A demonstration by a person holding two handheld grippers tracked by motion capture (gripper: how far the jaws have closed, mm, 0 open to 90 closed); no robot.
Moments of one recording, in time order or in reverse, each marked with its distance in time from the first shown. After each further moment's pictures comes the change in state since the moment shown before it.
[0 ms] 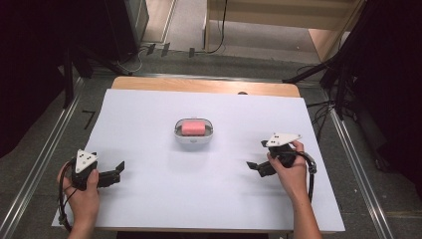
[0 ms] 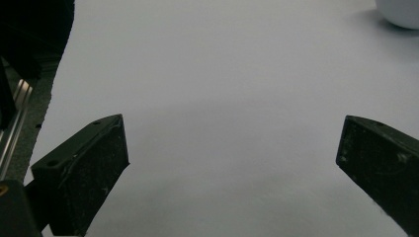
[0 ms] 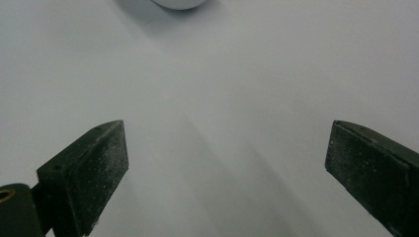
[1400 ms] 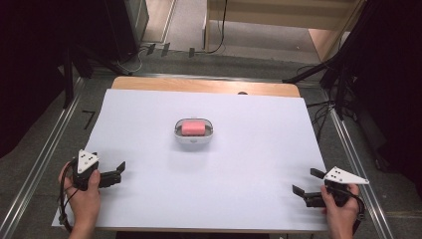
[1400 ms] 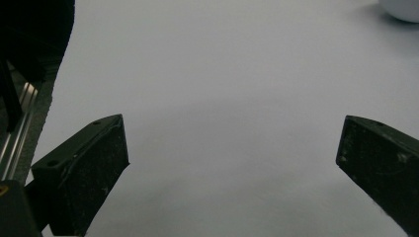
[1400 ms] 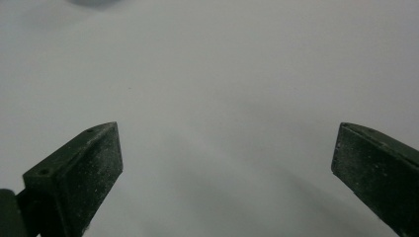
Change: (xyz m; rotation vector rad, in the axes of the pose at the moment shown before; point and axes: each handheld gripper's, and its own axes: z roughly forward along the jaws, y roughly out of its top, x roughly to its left) left arm -0.003 0.000 0.000 0.005 0.013 0.026; right arm -0.004 -0.126 -0.103 -0.168 -0.161 0.245
